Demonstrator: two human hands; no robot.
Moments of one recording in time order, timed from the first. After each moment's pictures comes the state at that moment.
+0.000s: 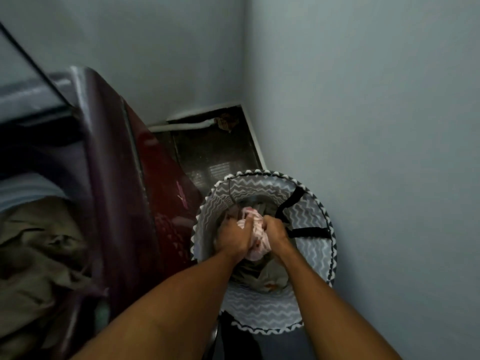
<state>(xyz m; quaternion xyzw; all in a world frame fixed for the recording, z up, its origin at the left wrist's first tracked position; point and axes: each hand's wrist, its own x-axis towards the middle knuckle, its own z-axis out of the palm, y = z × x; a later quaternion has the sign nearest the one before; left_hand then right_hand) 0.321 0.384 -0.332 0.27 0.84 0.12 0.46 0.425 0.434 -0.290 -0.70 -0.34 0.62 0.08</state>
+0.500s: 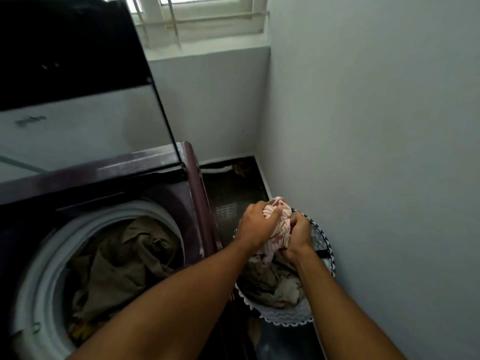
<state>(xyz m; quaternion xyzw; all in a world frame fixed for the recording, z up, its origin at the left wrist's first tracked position) 0.280 0.390 -0.085 0.45 0.76 0.26 0.38 0.379 0.411 -0.083 -0.52 -0.09 0.76 0.39</state>
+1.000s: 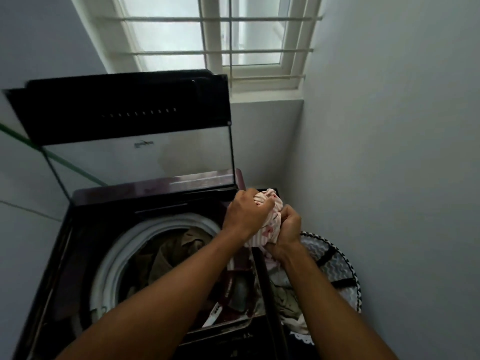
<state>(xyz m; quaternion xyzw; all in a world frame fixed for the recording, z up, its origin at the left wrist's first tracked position) 0.156 0.329 0.056 0.45 0.79 0.32 0.25 0.255 0.354 0.029 -0.37 -0.13 0.84 0.38</state>
